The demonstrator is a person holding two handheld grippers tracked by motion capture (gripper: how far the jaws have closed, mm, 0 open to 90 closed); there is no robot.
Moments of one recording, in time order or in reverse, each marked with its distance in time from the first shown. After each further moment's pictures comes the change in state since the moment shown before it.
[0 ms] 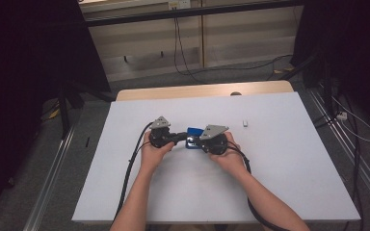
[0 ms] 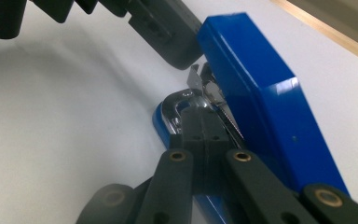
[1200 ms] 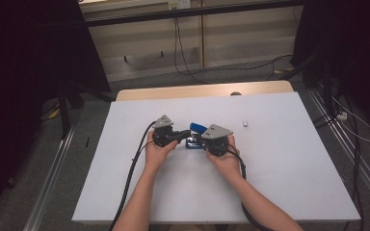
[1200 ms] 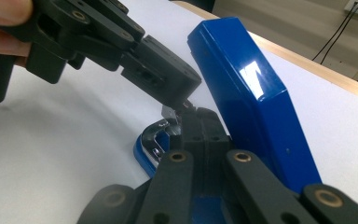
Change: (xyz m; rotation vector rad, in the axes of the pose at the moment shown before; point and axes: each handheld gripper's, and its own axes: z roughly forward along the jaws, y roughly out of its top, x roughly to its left) left arm -0.003 0.001 0.013 -0.033 0.006 0.003; right arm 0.009 0.001 -0.005 -0.120 -0.149 0.098
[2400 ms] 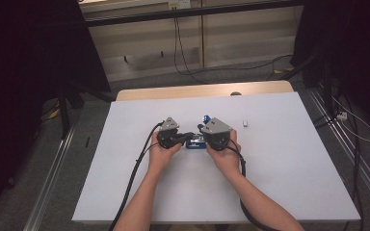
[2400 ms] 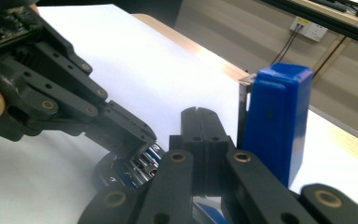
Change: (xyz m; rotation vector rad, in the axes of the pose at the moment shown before) left arm -0.009 -0.002 0.009 0.053 0.036 0.056; right arm -0.003 0.025 -0.013 -0.015 -0.161 -0.053
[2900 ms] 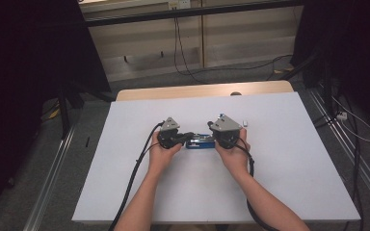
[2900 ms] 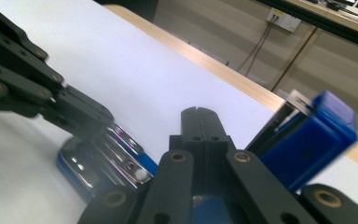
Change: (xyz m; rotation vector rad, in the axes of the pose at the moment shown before) left arm -0.001 0.000 0.000 -0.001 0.005 -0.007; right arm -0.020 -0.005 -0.016 0.034 -0.076 0.006
